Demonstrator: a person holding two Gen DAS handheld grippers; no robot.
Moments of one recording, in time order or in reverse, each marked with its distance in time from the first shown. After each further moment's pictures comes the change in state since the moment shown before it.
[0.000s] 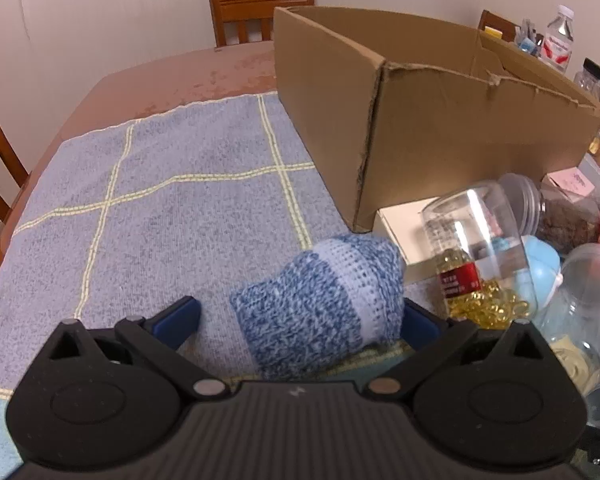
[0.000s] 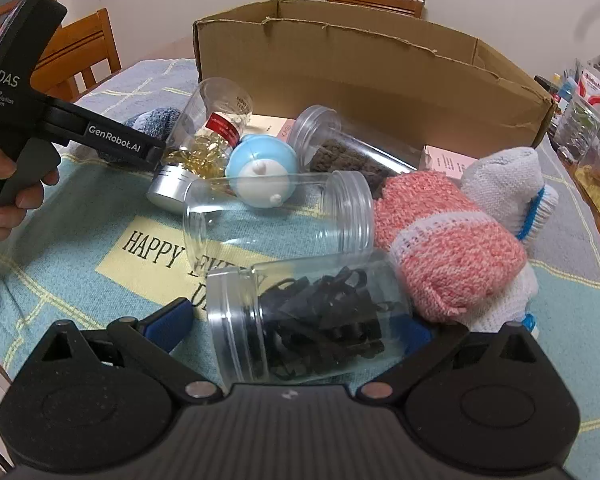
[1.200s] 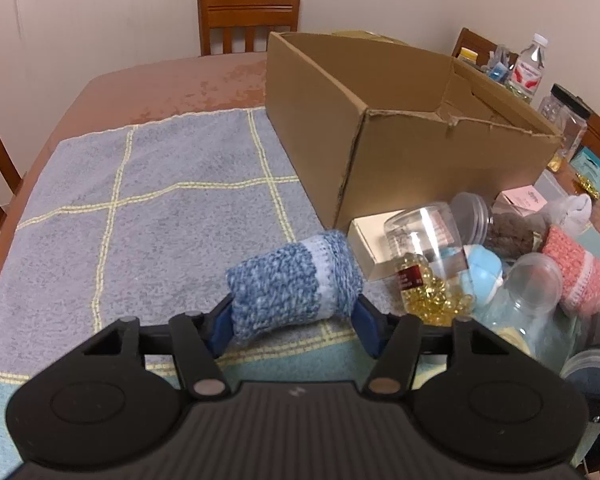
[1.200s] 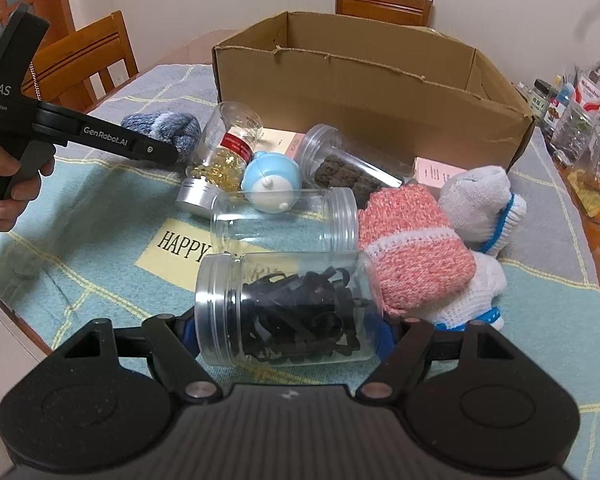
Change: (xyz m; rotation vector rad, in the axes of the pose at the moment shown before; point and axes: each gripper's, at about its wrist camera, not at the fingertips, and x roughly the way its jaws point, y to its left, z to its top) left arm -0.039 0.013 -0.001 -0.022 -0.009 -0.102; right arm -0.043 -0.007 0.008 -0.012 0.023 0.043
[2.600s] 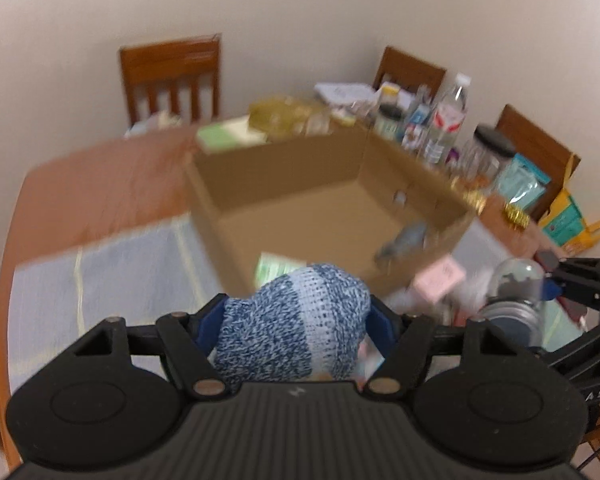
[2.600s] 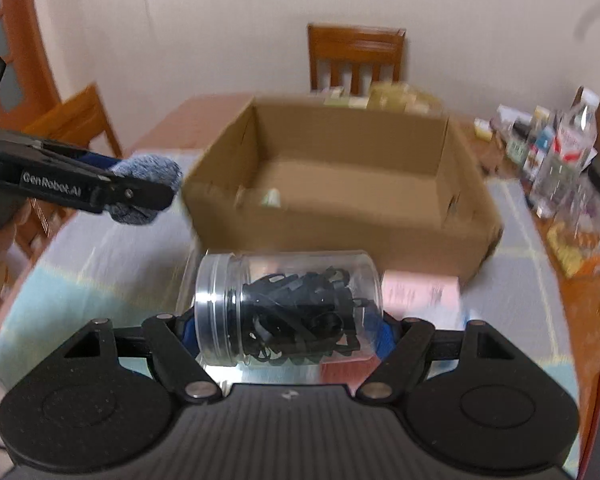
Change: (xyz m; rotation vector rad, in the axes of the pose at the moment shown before) left arm -0.048 -0.031 0.121 0.159 -0.069 -0.188; right arm -0.030 -0.034 0.111 0.107 -0.137 -0.009
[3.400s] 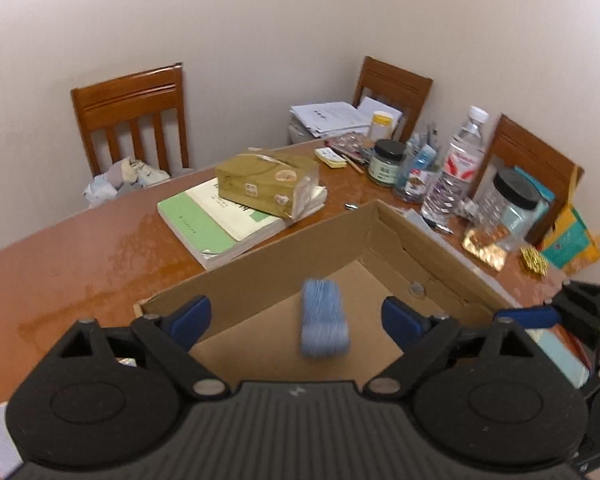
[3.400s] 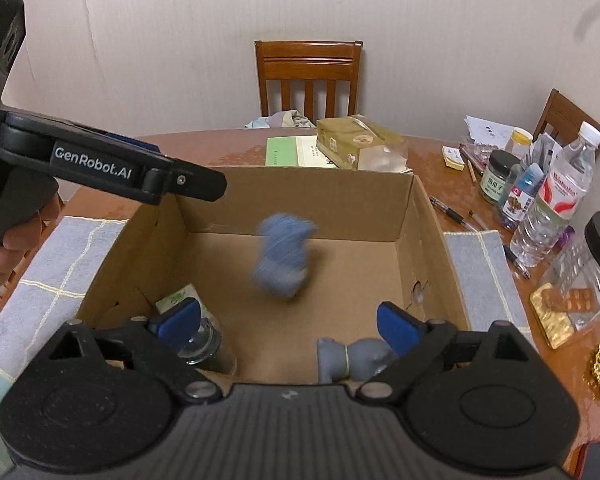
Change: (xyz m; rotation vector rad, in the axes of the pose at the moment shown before) left arm 0.087 0.003 0.106 0.095 -0.012 -0.044; right arm 0.065 -0.043 0.073 0.067 0.001 -0.088
